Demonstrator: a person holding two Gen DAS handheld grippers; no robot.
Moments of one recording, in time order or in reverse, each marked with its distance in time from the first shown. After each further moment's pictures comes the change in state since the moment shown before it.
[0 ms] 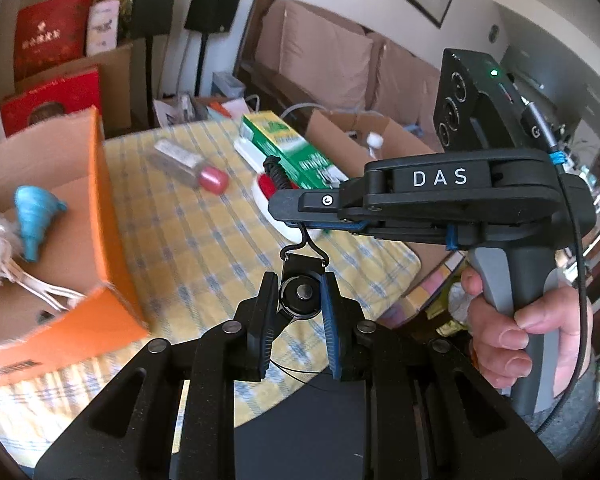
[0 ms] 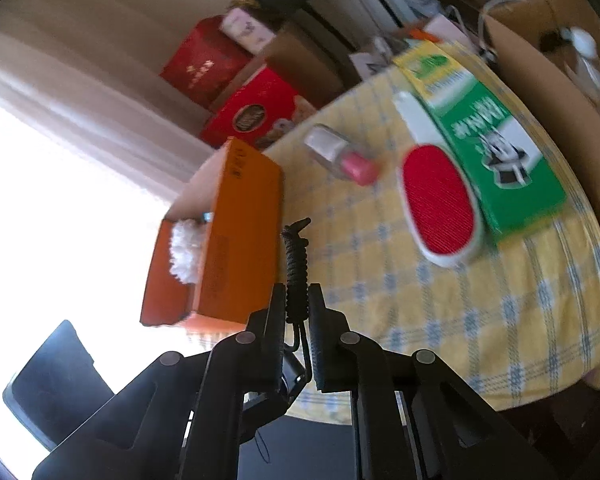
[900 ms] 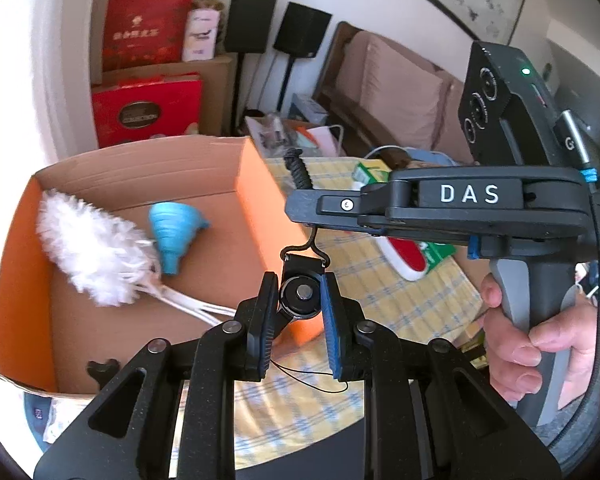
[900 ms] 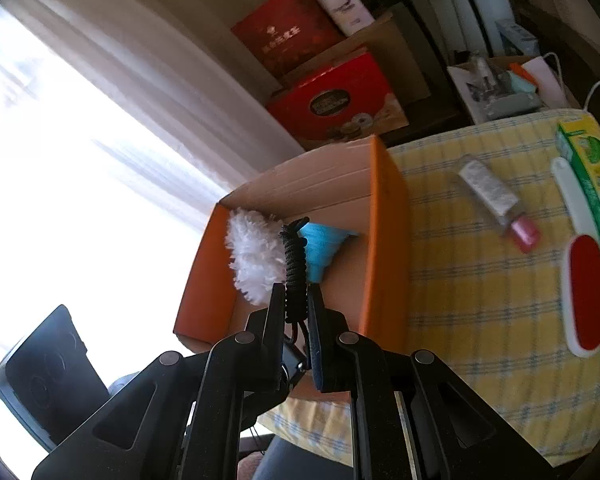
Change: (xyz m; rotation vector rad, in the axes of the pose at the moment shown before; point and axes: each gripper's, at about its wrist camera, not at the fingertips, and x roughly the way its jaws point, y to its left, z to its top) left arm -0.070 0.116 0.019 -0.147 -0.057 0.167; right arm 0.094 0.124 0.030 -0.195 0.082 0.043
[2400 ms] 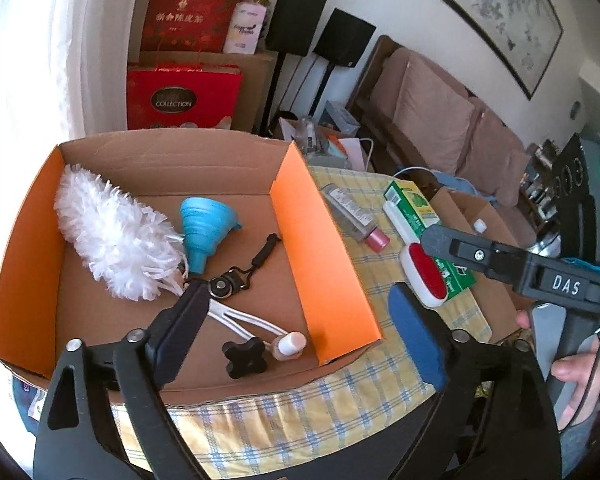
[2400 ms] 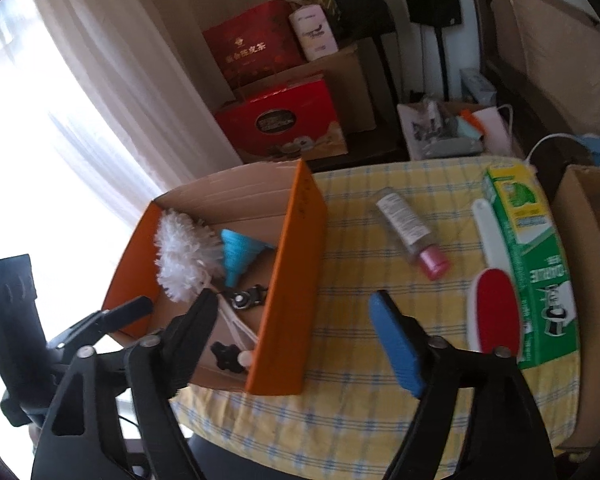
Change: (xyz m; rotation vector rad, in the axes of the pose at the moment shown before) left arm 0.009 0.021 0.005 -0.139 -0.024 0.041; right arm -0.044 -0.019 -0.006 -0.142 -0.077 -0.302
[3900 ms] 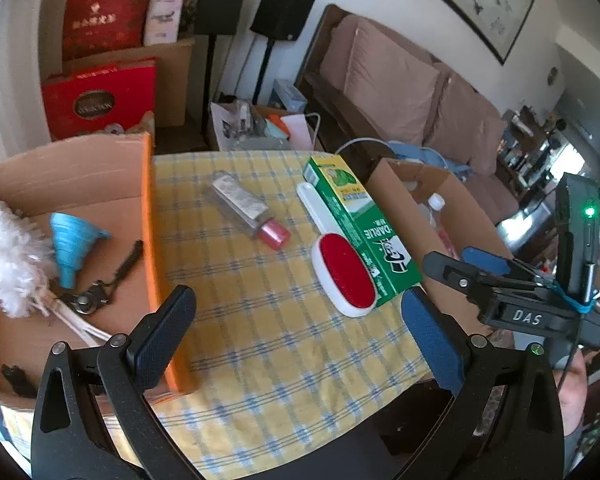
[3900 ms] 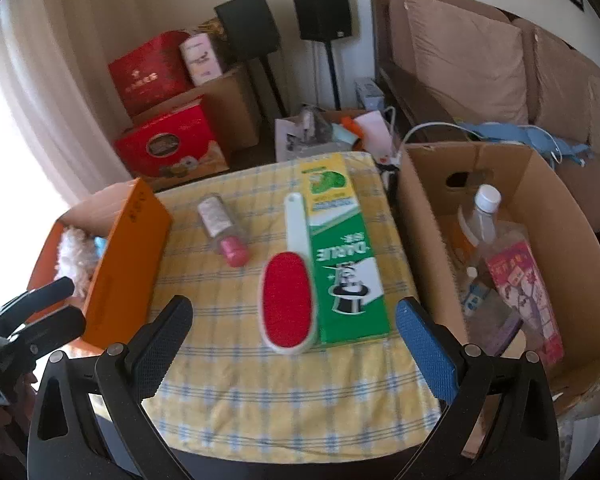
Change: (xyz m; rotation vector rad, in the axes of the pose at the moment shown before) left arm 0.064 -0.127 0.006 0.089 0.083 -0.072; right arm -0.063 -0.143 -0.027 0.086 -0.054 -0.271
